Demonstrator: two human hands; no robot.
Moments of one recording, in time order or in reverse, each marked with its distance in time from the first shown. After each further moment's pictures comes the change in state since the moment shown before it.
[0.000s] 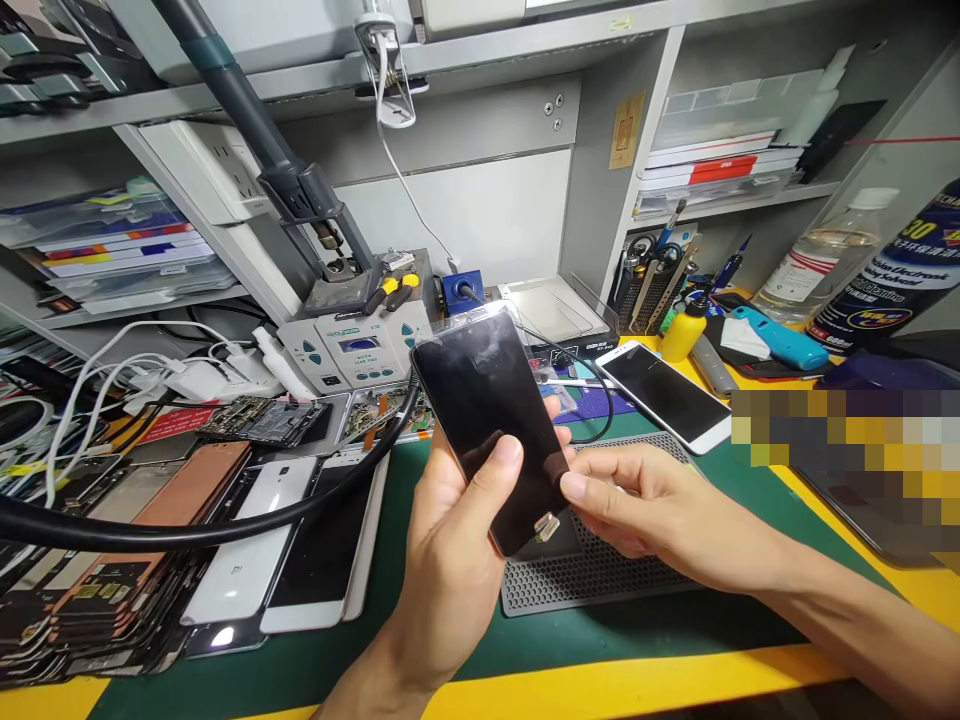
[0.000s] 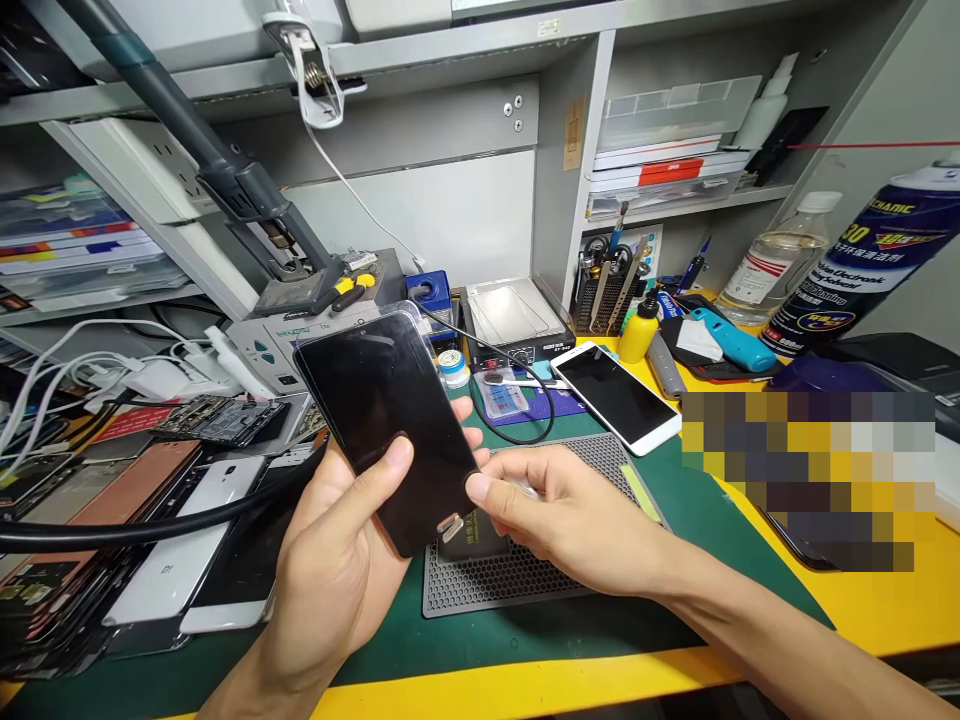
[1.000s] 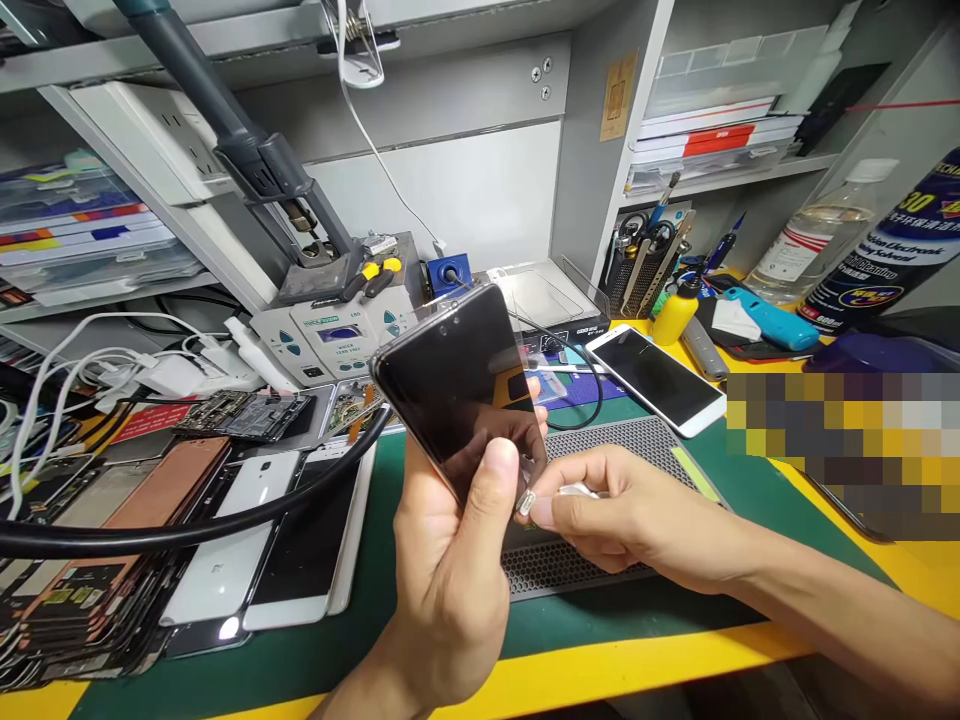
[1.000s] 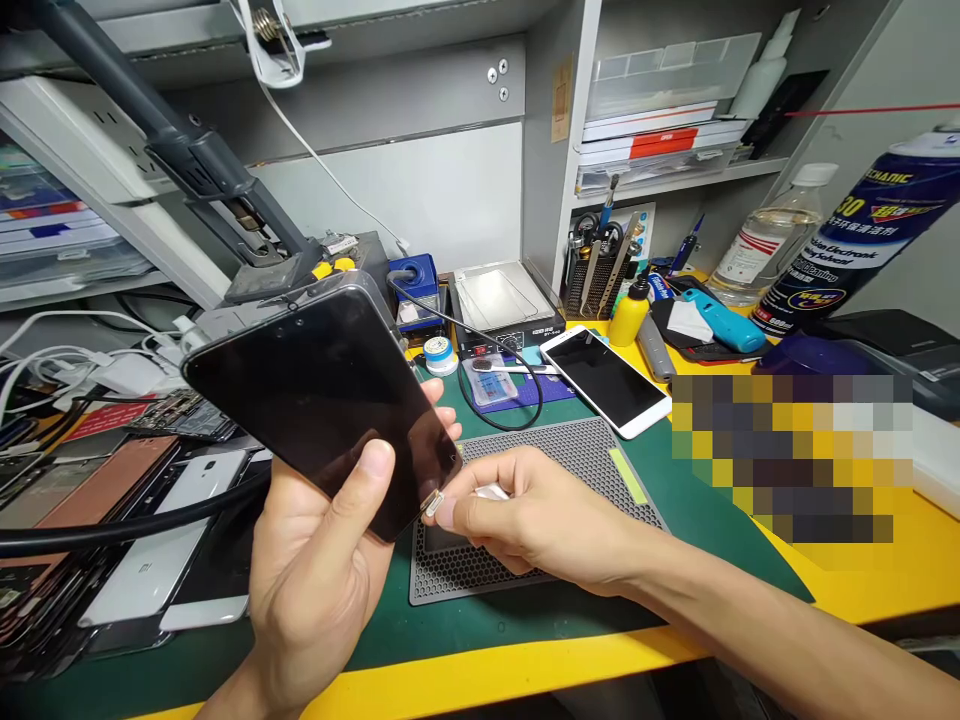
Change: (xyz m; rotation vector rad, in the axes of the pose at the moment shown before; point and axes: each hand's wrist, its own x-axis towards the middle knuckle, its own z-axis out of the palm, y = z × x) left_hand -0.005 -0.010 0.009 0.296 0.097 0.300; right_hand 0.006 0.003 0.011 0.225 -0.038 0.164
